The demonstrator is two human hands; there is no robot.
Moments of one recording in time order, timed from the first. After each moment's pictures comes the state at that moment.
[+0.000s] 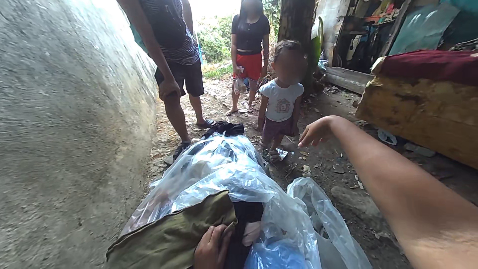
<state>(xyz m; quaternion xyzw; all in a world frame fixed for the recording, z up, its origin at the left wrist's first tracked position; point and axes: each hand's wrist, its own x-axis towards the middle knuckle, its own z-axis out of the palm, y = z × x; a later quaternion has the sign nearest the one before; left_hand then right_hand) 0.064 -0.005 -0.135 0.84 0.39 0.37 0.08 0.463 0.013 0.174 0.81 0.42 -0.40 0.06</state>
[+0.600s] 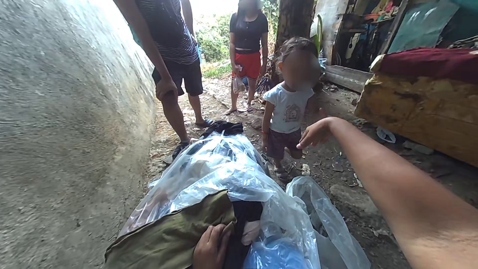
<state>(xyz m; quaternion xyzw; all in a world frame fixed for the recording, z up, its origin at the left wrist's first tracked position) 0.065 -0.004 -0.137 0.84 0.39 0.38 0.08 0.461 0.007 0.171 0.81 0.43 -0.39 0.08</state>
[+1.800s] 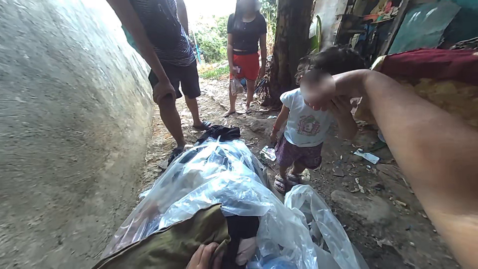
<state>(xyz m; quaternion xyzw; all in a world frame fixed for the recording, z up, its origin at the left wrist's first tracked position) 0.060 -0.004 -0.132 0.85 0.39 0.34 0.12 0.515 0.018 0.279 0.82 0.44 -0.33 -0.15</state>
